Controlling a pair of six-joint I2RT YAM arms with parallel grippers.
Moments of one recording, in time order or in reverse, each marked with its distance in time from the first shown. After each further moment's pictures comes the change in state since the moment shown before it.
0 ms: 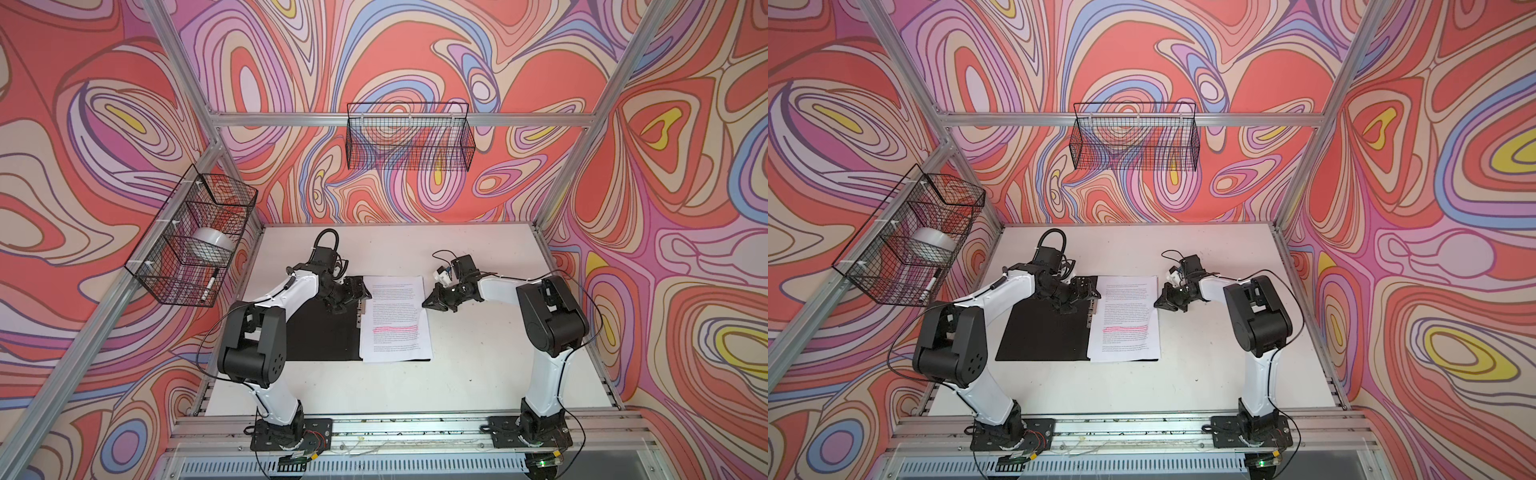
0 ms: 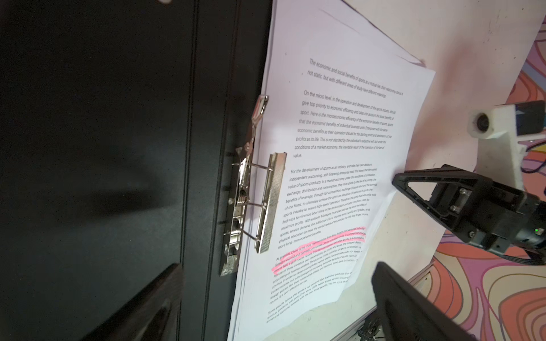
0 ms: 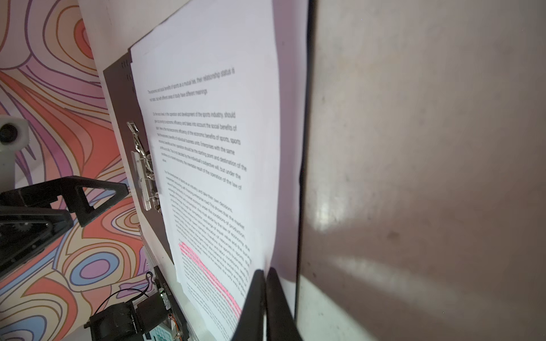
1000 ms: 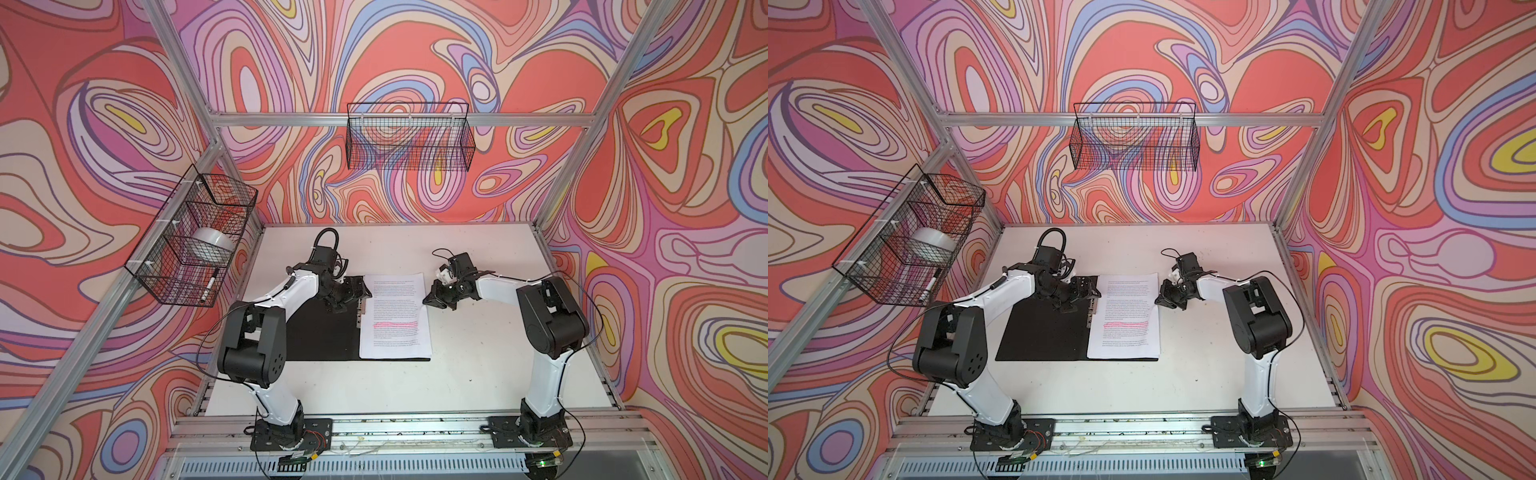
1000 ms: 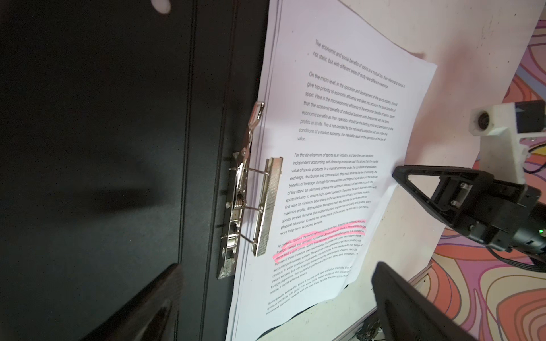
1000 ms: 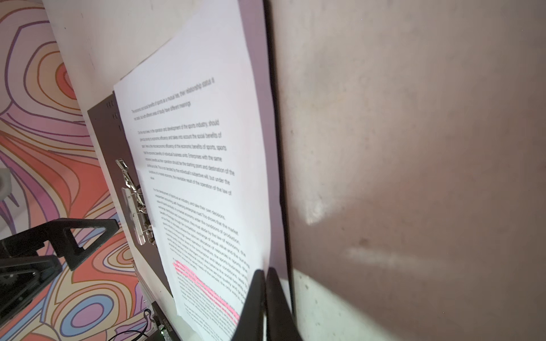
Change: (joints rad) left arm 0.000 0.000 0.004 0.011 0.000 -0.006; right arm 0.021 -0.013 0.015 0.008 0.121 0.127
